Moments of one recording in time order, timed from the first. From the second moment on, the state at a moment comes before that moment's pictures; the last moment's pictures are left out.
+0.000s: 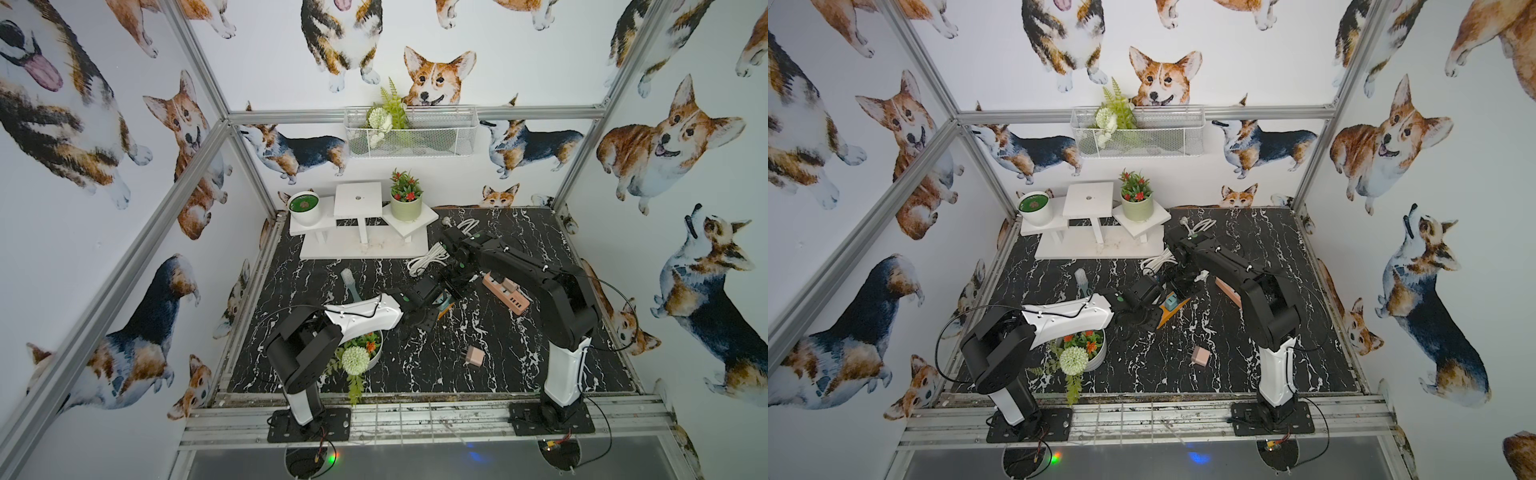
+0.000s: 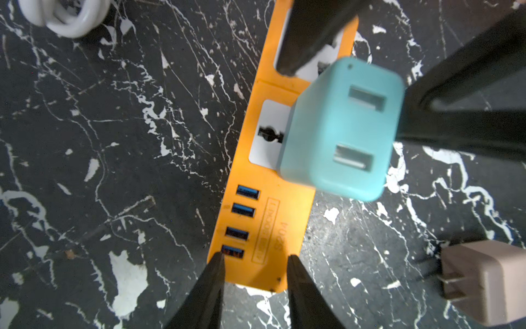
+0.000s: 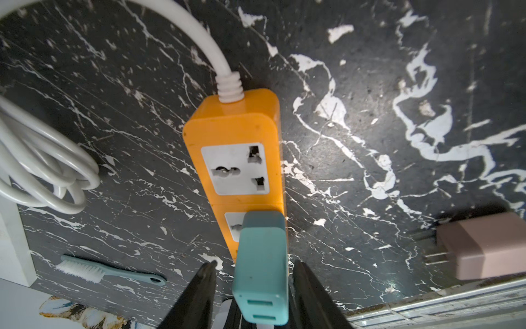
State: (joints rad) left arm -0.92 1.75 1.08 -0.42 -0.06 -0.37; right arm 0.61 1.94 1.55 -1.05 -0.21 1.52
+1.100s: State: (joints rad) left arm -0.92 1.75 1.08 -0.45 -0.08 -0.40; right arm 0.64 1.96 1.52 -1.01 -0.18 1.57
